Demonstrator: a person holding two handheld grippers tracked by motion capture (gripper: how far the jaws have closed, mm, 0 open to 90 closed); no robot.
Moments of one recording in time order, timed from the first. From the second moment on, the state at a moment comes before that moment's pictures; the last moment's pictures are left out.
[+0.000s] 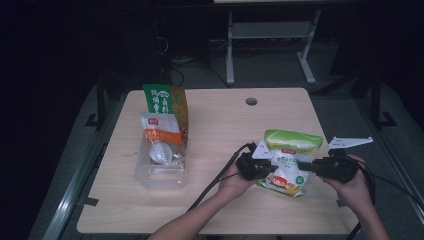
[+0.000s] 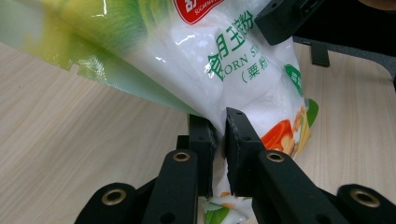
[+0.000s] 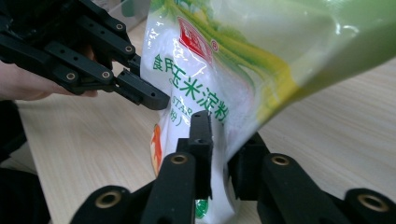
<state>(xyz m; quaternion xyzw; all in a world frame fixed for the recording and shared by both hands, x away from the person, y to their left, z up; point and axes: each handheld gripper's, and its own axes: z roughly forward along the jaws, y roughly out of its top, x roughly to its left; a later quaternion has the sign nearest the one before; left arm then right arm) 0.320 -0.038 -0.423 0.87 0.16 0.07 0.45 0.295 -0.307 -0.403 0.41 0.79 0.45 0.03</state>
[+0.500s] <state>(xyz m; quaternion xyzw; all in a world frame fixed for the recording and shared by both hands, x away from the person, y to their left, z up) 0.321 -0.032 -0.424 0.87 0.17 0.04 0.46 0.301 -0.290 -0.408 0.40 0.81 0.42 0.03</state>
